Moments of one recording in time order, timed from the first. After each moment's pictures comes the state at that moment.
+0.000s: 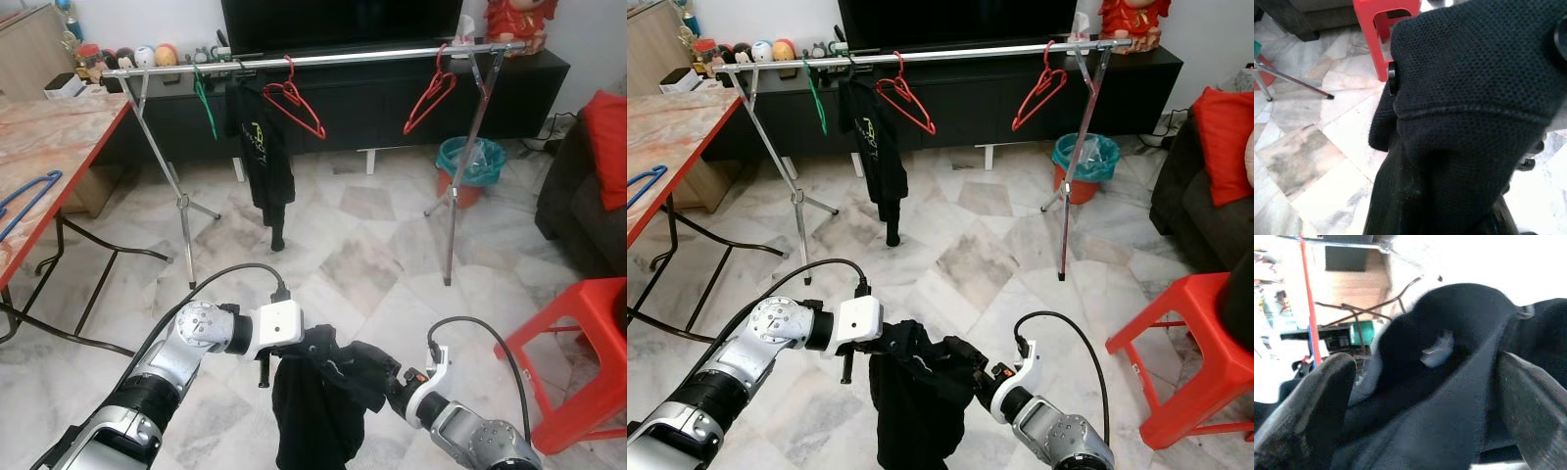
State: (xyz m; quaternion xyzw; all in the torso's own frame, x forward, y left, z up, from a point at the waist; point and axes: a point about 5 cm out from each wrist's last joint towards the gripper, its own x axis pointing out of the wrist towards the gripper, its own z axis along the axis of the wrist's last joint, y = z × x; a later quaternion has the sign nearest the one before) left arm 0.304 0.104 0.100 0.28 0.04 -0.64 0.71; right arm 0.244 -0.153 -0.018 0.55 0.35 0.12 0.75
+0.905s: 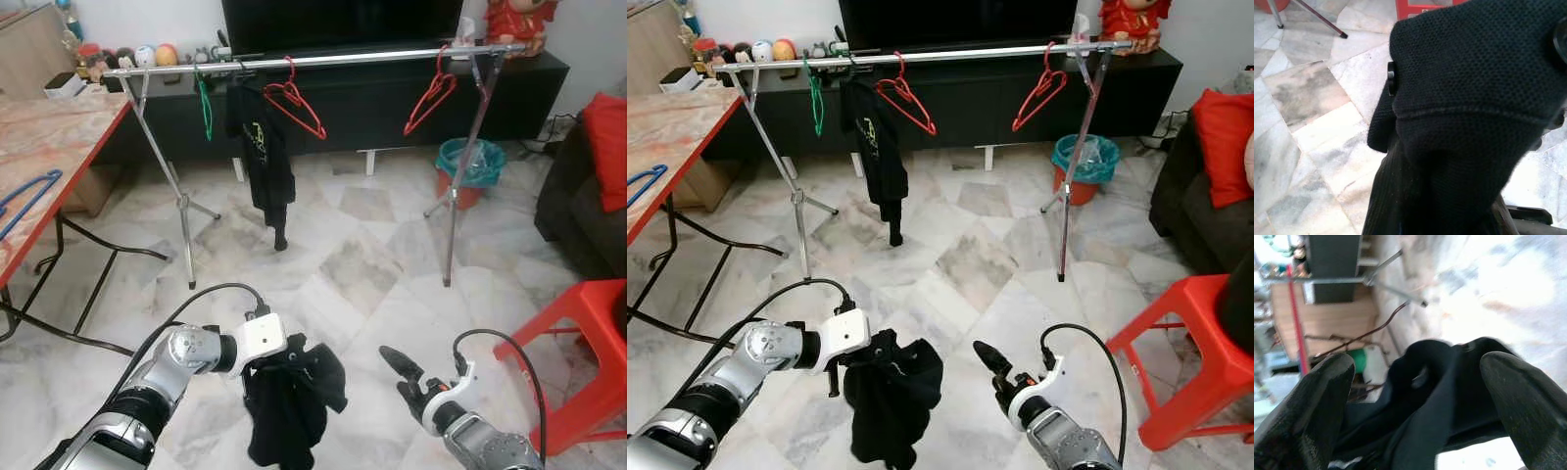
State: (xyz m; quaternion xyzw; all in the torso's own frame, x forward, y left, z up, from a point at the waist) left arm 0.302 0.130 0.056 0.29 0.14 -0.56 0.76; right arm 0.242 -0.168 -0.024 0.58 0.32 0.07 0.75
